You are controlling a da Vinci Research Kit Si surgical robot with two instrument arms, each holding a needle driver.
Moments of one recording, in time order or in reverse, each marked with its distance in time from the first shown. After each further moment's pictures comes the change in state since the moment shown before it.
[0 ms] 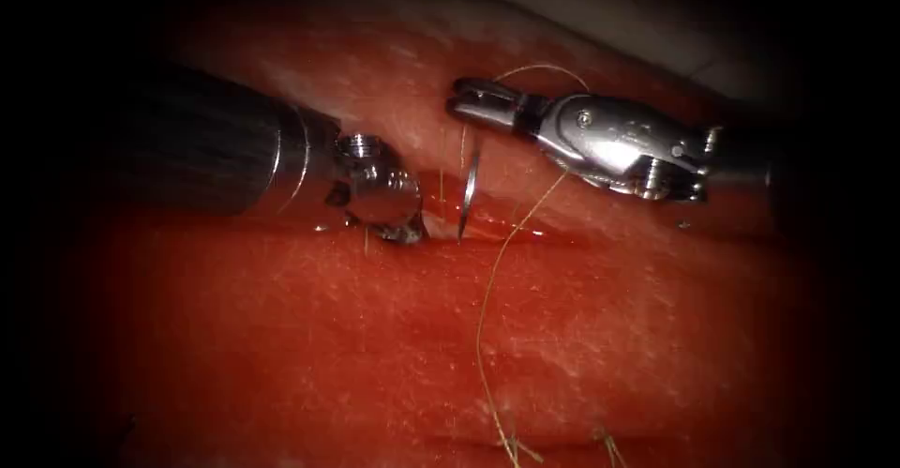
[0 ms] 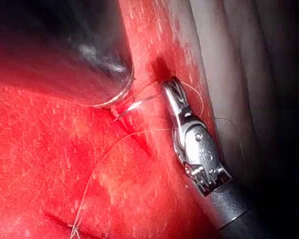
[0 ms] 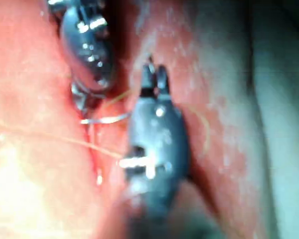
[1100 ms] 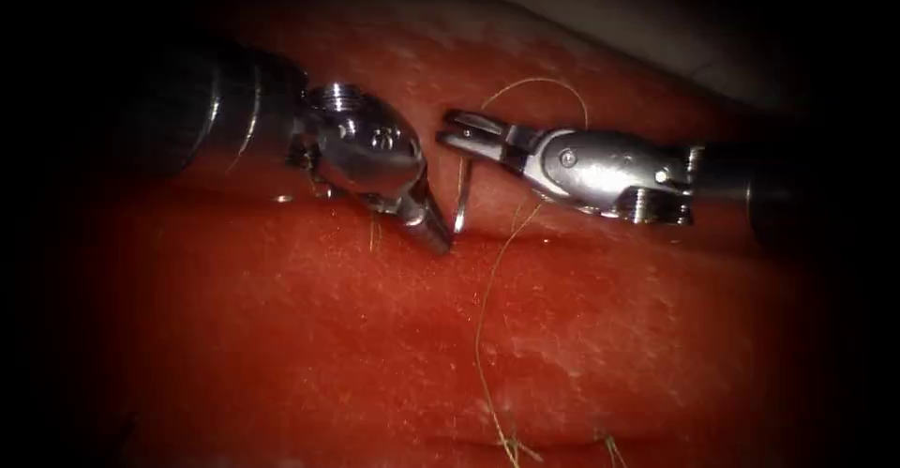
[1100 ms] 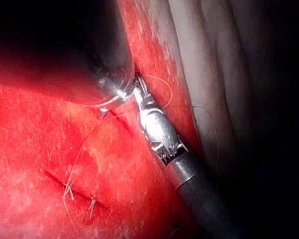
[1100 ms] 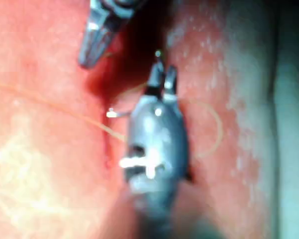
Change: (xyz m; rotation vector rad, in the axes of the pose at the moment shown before) right arm -0.003 -0.002 -0.001 0.028 -0.058 -0.062; left arm 0.005 0.007 -0.007 0.124 0.087 0.003
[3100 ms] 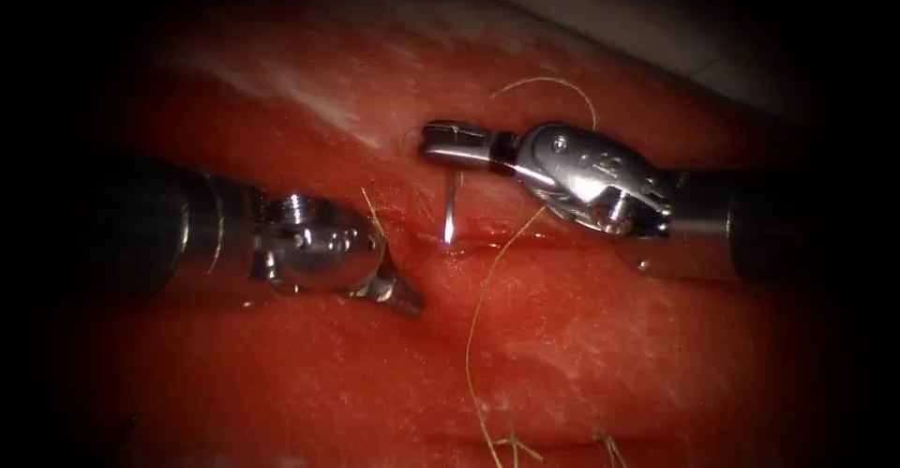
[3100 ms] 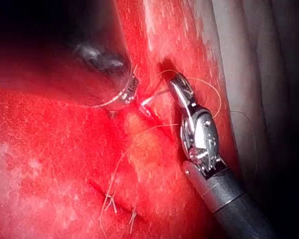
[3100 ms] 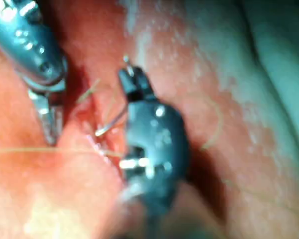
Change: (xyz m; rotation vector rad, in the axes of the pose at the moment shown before) right arm 0.000 0.000 0.001 0.153 -0.052 0.415; left arm -0.008 0.001 0.006 0.235 0.087 -0.057
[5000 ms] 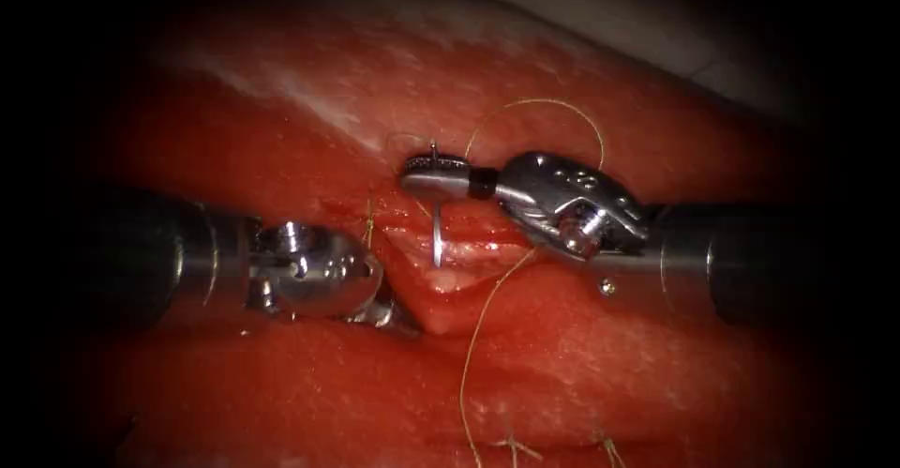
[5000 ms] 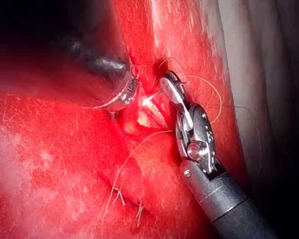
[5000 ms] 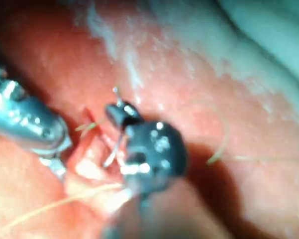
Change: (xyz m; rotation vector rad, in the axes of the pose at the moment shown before) right arm -0.002 -0.005 0.000 0.061 -0.111 0.431; left arm 0.000 0.000 0.000 0.005 0.014 -0.011
